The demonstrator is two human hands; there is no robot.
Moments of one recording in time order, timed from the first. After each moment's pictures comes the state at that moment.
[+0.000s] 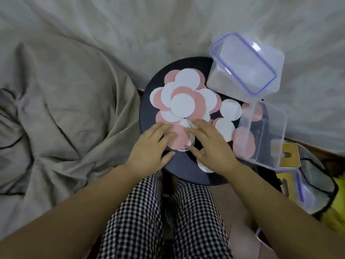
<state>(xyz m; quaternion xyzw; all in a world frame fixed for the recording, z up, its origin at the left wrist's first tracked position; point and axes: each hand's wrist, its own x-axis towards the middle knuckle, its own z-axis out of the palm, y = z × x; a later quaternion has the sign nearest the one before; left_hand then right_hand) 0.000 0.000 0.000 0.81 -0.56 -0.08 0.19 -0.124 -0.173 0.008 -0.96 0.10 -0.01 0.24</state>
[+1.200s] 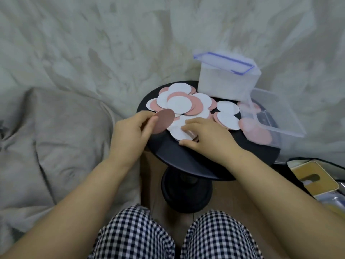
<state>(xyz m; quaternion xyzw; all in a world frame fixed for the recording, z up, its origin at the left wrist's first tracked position) 0.007 0.018 -0.030 0.76 -0.43 0.13 0.46 -0.125 -0.127 -0.013 -0.97 0.16 -0.11 0.11</state>
